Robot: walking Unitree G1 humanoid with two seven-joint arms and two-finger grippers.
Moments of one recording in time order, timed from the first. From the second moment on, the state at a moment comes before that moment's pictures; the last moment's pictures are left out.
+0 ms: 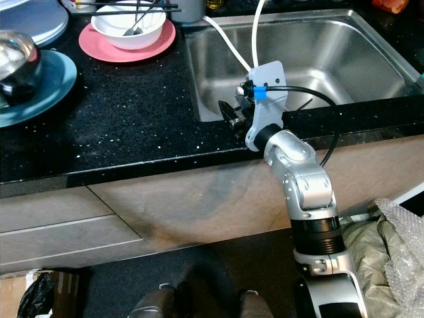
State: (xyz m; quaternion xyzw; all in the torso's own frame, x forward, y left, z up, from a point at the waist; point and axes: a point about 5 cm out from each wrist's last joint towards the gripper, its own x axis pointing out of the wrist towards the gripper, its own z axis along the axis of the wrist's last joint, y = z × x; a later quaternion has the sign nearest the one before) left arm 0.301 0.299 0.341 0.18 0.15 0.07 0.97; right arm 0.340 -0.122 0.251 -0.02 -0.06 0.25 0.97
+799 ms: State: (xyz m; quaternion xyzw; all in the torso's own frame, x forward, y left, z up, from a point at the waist) left arm 0.304 0.297 0.343 0.25 0.12 0.05 0.96; right arm 0.341 -0.123 0.251 -0.02 -0.06 0.25 0.97
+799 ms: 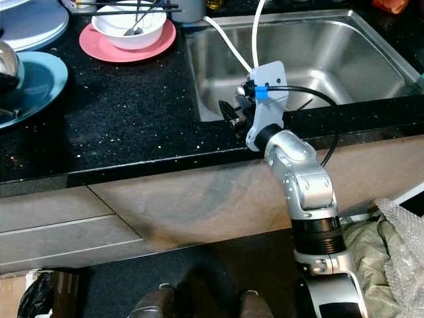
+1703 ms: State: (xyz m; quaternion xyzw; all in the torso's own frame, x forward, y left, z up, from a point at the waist) left arm 0.307 0.160 0.379 0.30 -0.19 -0.31 0.88; right arm 0.343 -0.130 0.258 0.00 -0.07 0.23 0.97
